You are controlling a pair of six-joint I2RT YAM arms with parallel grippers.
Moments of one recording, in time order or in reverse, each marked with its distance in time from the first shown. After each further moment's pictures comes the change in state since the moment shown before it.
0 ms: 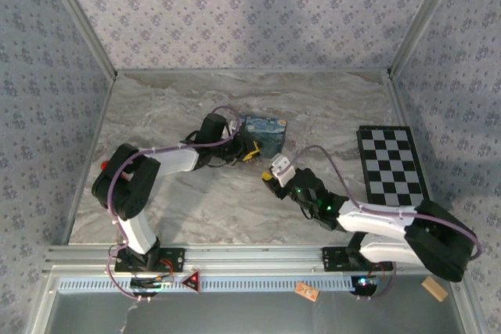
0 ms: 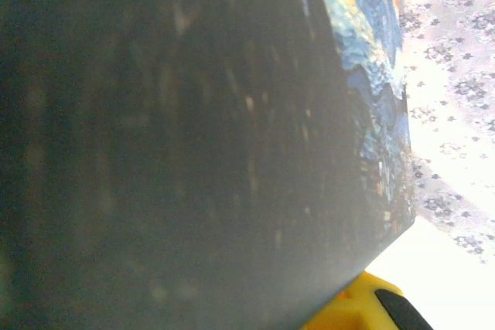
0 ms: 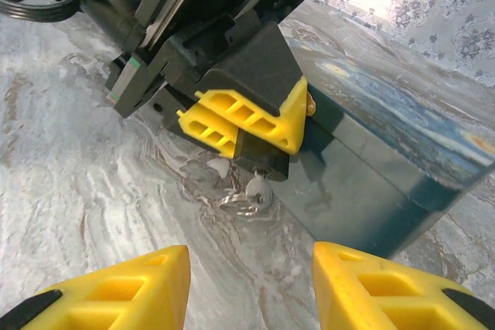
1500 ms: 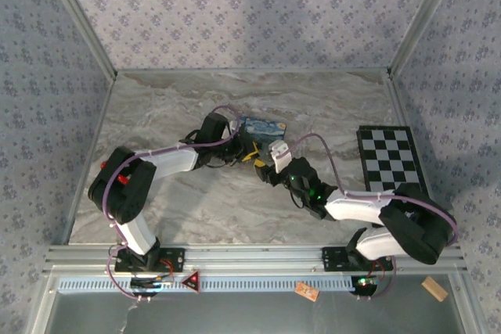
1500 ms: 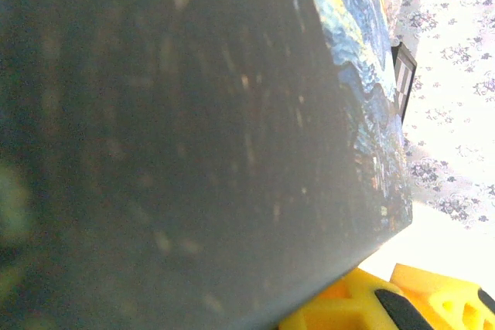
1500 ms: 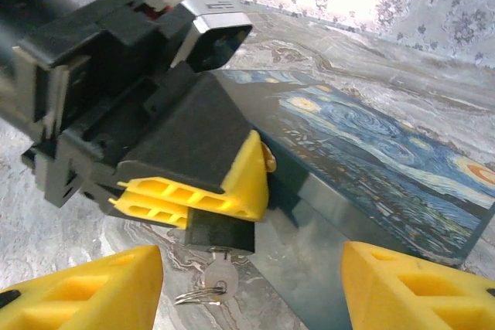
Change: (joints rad) left arm -0.010 -0.031 0.008 -0.069 -0.031 0.015; right arm -0.079 0.164 0.078 0.132 -0.047 0.164
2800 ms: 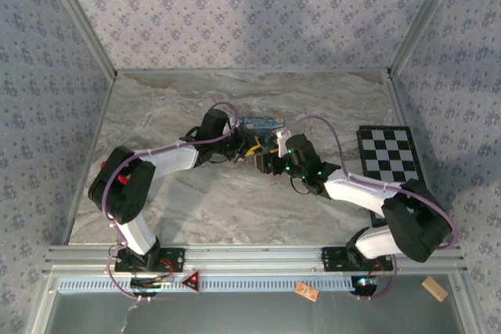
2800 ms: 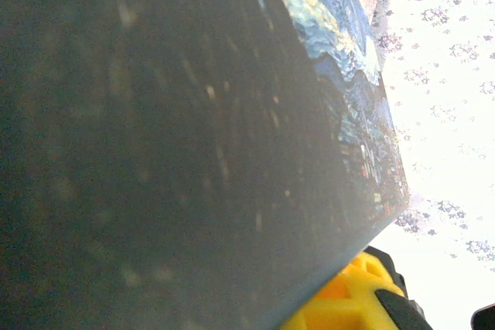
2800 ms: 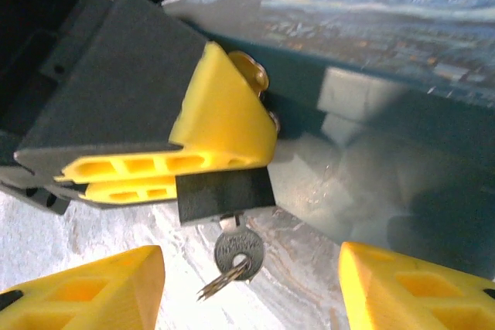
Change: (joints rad) left arm -0.001 0.001 0.033 0.030 0.012 -0.136; right arm -0.158 0.028 0.224 -0.460 -0.318 0.313
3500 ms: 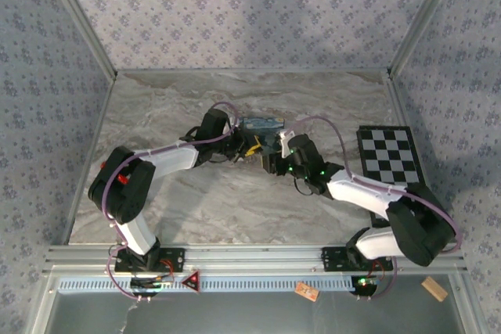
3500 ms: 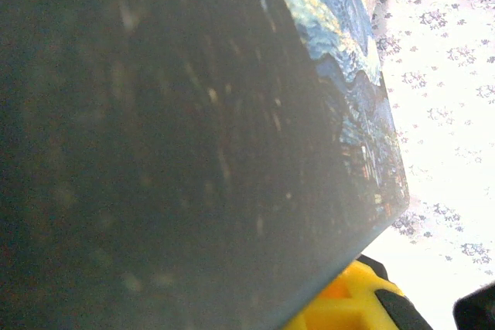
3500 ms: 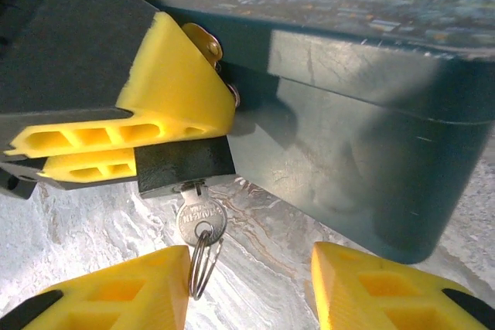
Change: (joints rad) left arm 0.000 0.000 0.002 0.001 0.000 -0.014; right arm -0.006 -0.050 -0.021 -0.052 0.036 -0.016
